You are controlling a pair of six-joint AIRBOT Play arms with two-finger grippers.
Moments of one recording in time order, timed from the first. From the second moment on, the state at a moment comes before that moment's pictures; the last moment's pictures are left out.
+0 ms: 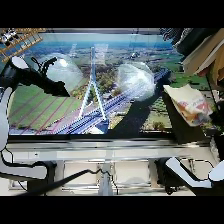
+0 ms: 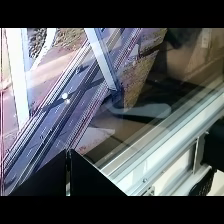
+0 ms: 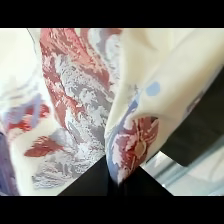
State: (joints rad) left arm 0.06 -1.58 1.40 0.94 -1.51 -1.20; right arm -0.94 -1.07 1.07 -1.24 1.58 1.64
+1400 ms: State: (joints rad) left arm 0.13 -1.38 1.72 1.61 -1.21 -1.61; right arm 0.37 -1.26 1.07 -1.30 0.29 1.48
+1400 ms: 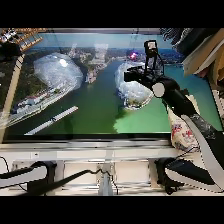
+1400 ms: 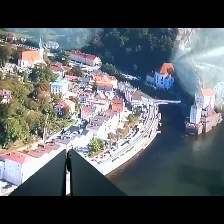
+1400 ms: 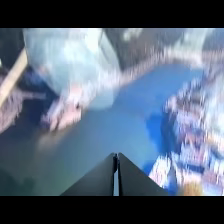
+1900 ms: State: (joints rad) left arm 0.13 -1.41 1.72 1.62 -1.20 -1.62; right arm 0.40 -1.27 1.07 -1.32 -0.04 1.47
